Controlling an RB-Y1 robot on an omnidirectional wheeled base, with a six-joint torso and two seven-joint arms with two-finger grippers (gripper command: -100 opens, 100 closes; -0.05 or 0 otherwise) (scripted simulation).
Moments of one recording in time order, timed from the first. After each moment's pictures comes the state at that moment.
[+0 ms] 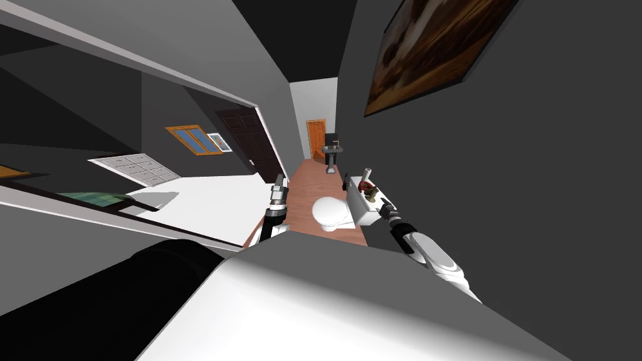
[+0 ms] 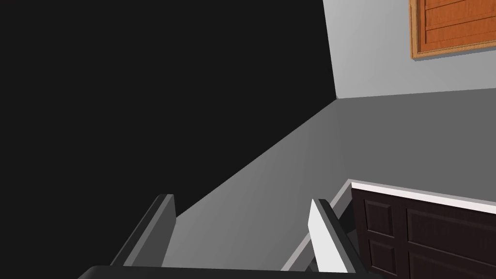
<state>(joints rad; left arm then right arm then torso) 0.54 0.03 0.03 -2.28 -0.09 -0.52 -0.10 0.22 -0.52 -0.02 -1.60 1.31 -0.12 1.29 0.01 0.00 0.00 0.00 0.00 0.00</state>
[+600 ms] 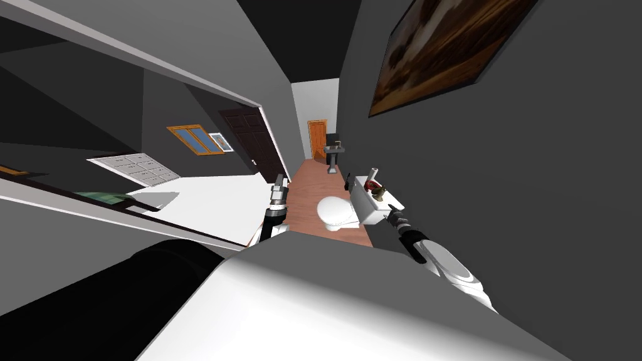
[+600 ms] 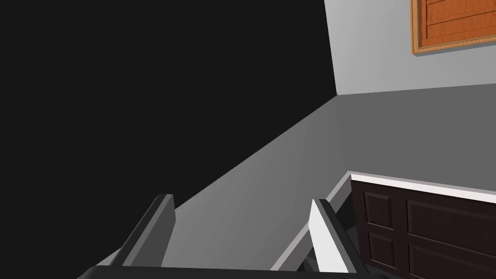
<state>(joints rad) 0.54 0.03 0.03 -2.28 -0.09 -0.52 -0.10 0.27 -0.55 -0.08 -1.51 1.31 -0.15 1.29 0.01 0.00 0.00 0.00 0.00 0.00</state>
